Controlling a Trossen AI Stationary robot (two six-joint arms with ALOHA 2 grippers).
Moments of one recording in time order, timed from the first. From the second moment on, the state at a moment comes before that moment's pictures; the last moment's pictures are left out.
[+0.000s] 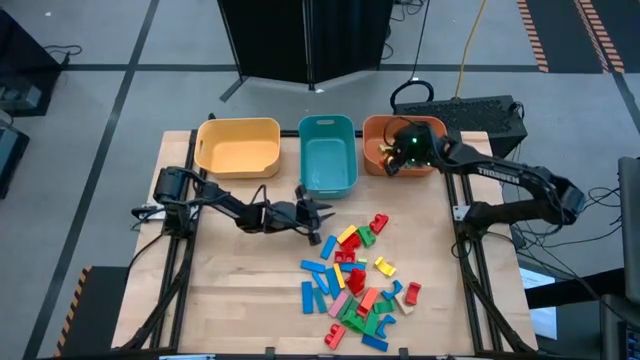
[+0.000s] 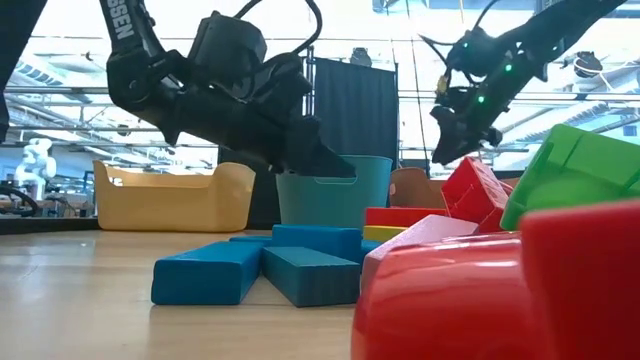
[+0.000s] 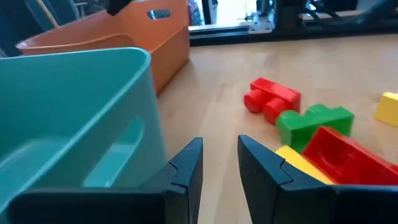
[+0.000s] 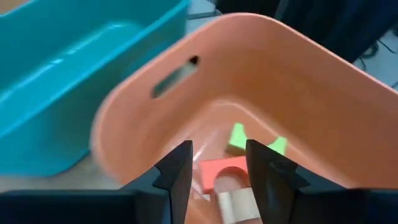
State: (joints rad) left arm -0.04 1.90 0.71 0.91 -0.32 0.08; right arm -0.65 1.18 0.73 -0.27 0.14 0.10
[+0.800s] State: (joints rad) left arm -0.01 1.88 0.80 0.60 0.10 0.13; right arm -0.27 1.11 0.79 -0.40 -0.30 0.26
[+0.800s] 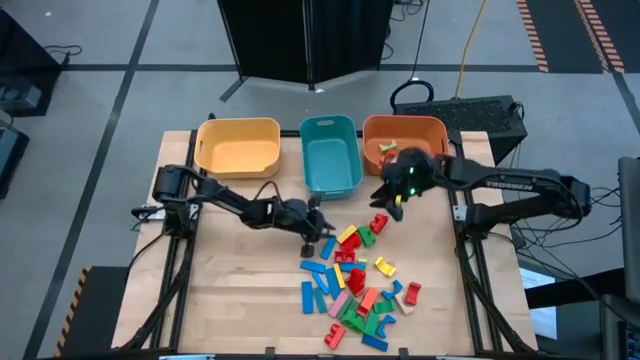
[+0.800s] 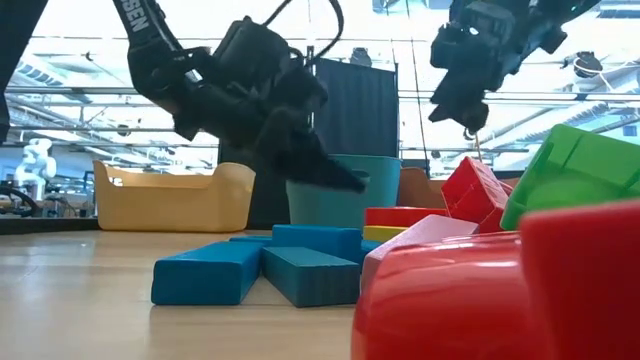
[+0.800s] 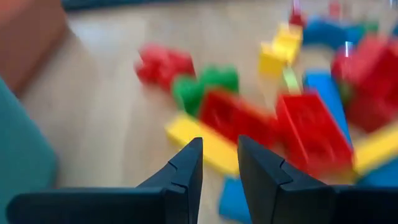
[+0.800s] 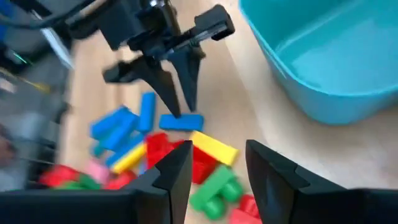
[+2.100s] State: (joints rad) left arm -0.25 1.90 0.87 0.64 0.06 0.22; right arm 0.55 1.56 0.79 -0.36 0.29 0.83
